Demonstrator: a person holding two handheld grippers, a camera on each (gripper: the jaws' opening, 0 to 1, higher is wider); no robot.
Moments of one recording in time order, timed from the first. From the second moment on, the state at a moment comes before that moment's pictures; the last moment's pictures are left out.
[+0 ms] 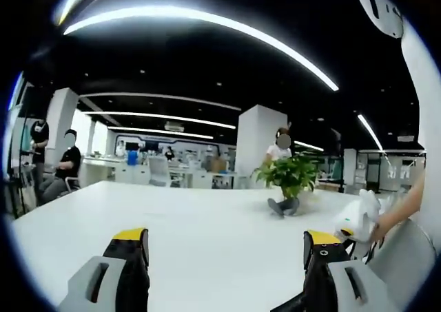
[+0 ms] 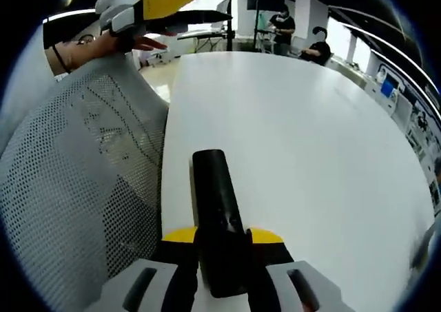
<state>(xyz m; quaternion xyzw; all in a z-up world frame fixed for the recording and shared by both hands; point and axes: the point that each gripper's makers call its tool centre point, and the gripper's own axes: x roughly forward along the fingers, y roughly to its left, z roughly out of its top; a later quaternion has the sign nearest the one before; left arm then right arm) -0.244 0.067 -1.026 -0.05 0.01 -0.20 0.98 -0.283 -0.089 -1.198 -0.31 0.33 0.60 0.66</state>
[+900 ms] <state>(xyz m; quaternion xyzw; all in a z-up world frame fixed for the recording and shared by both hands) -0.246 0.063 -1.035 -0.03 0.03 -0.21 0.98 -0.215 -0.086 -1.196 -0.31 0.34 0.61 0.64</state>
